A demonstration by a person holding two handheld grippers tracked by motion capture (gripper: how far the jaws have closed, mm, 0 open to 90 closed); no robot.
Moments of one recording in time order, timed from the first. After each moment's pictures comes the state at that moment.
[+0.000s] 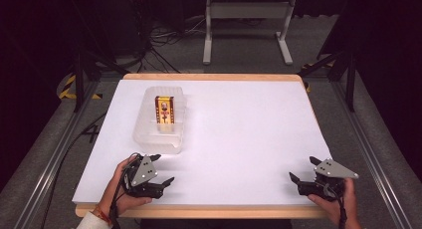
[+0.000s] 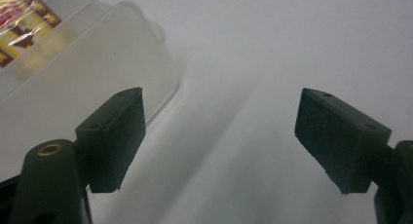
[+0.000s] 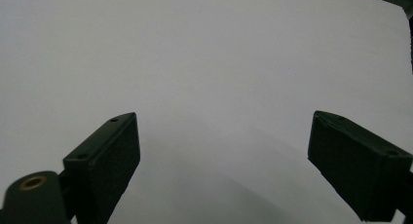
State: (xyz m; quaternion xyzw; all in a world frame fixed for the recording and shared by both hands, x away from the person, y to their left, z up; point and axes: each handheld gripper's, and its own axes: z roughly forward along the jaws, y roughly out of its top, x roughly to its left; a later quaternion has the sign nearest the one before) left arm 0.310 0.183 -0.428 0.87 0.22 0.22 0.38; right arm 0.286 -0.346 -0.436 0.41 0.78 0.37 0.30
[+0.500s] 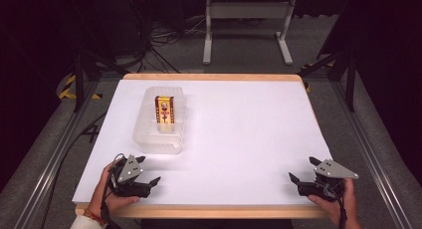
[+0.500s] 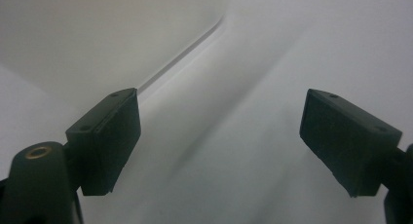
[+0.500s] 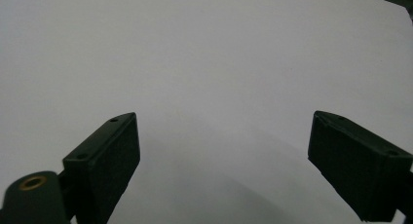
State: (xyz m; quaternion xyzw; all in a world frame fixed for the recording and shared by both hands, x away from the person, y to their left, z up) left arm 0.317 0.222 -0.451 0.86 0.29 0.20 0.38; right arm 0.286 -0.346 -0.436 0.41 0.78 0.38 0.30
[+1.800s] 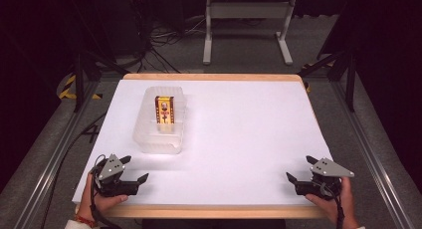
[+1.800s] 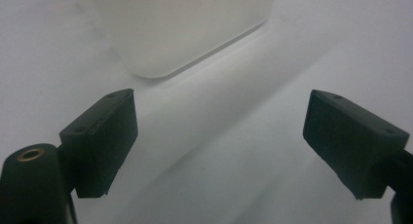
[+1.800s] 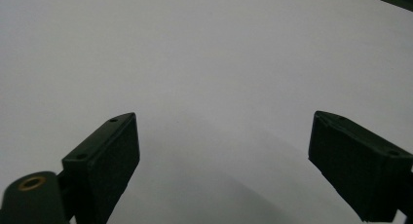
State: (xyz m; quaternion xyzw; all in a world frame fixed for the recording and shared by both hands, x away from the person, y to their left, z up) left arm 0.315 0.252 -0.452 0.82 0.35 0.20 0.41; right arm 0.290 -0.340 -0.436 0.39 0.79 0.37 0.29
